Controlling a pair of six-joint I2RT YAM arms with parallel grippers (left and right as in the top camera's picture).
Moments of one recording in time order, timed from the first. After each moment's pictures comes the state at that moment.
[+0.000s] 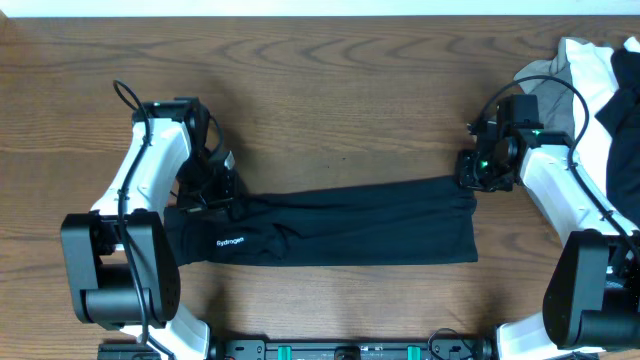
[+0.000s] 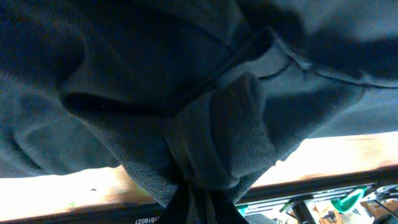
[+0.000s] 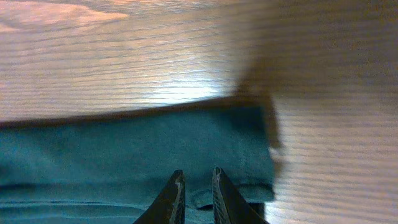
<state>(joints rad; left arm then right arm) 0.01 1.79 1.26 -1.36 0.23 -0.05 -0.03 1.69 1.08 -0.76 -0.25 0.08</state>
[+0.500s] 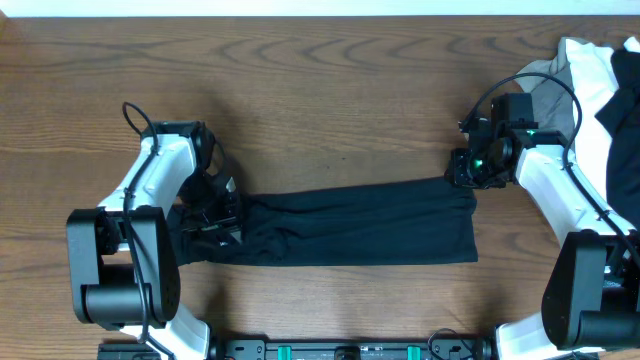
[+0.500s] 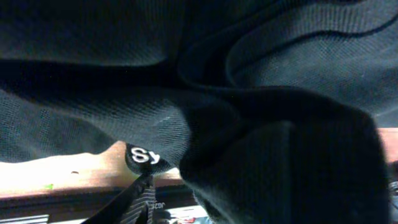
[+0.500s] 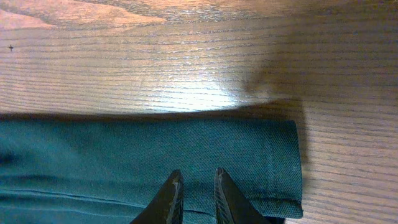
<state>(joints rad) 0.01 1.79 1.14 -1.34 0.23 -0.09 -0.01 1.69 1.08 -0.74 -0.29 0.05</state>
